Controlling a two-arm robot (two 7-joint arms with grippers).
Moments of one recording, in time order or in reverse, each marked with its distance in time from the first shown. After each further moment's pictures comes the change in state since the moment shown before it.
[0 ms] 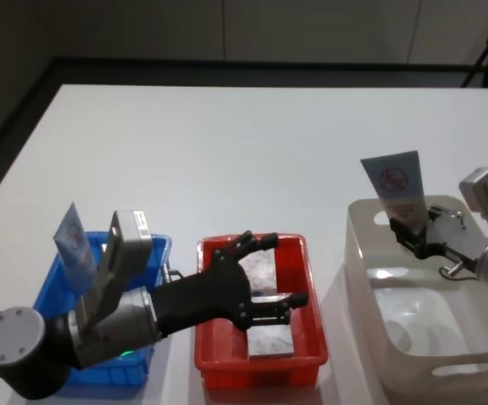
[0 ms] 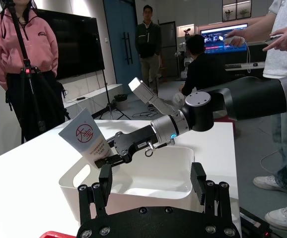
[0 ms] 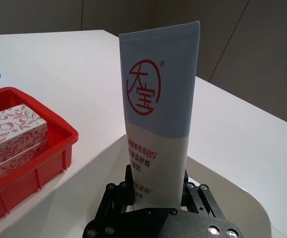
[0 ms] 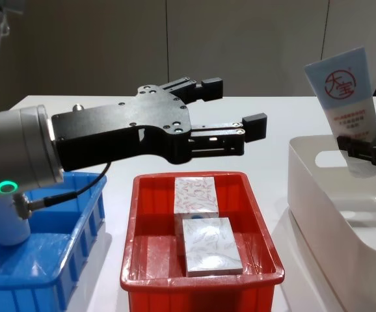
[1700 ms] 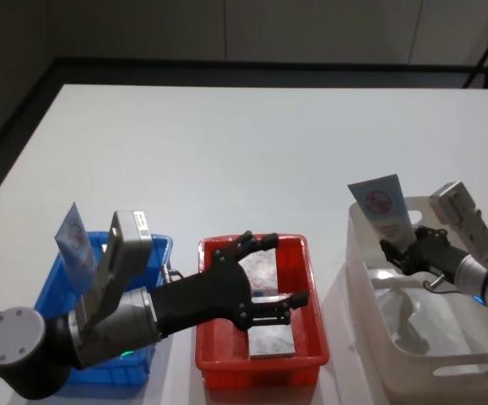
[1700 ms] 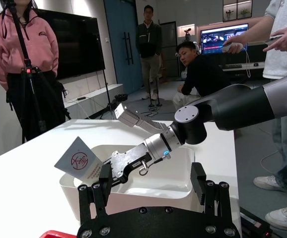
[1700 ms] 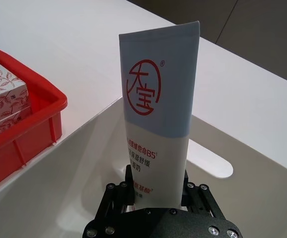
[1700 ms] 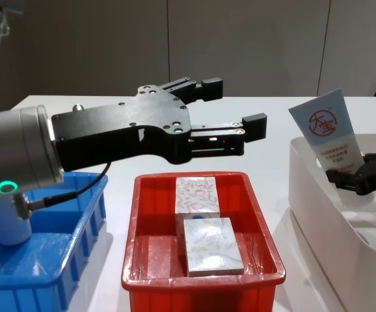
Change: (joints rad) left arm 0.000 0.000 0.000 0.000 0.000 0.000 0.000; right arm 0.132 -0.109 -0.002 0.303 -0.125 -0.021 -0.025
